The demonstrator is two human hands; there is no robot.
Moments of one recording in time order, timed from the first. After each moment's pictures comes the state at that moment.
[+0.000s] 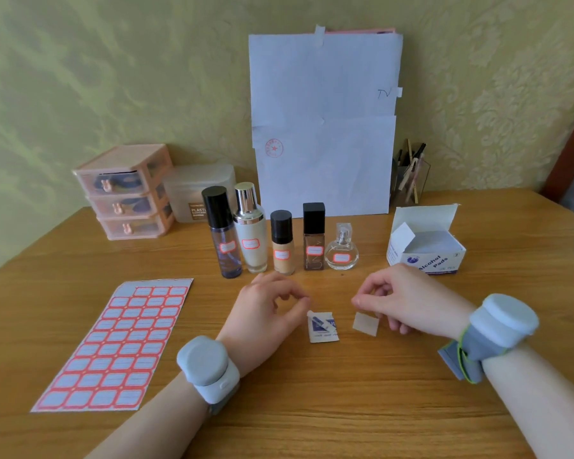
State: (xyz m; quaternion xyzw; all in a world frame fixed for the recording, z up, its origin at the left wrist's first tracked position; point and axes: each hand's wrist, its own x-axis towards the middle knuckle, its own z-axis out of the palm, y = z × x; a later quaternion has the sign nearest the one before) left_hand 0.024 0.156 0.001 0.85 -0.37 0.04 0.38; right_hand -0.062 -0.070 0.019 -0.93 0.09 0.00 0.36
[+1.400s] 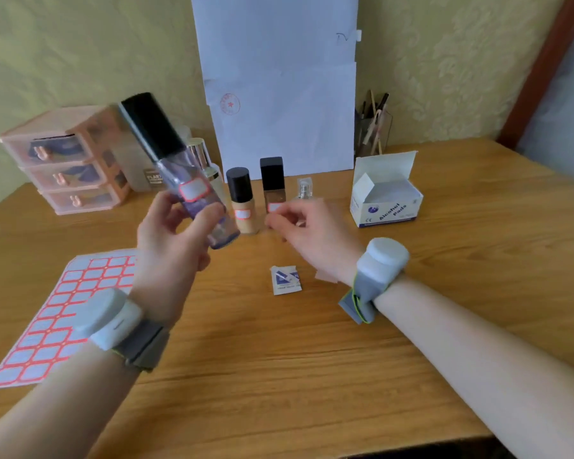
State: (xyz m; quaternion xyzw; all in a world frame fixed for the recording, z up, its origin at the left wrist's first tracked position) left_hand 0.027 0.173 0.027 0.68 -0.19 0.03 0.71; right_hand -0.032 -0.013 0.015 -0.87 0.03 -0.21 0.44
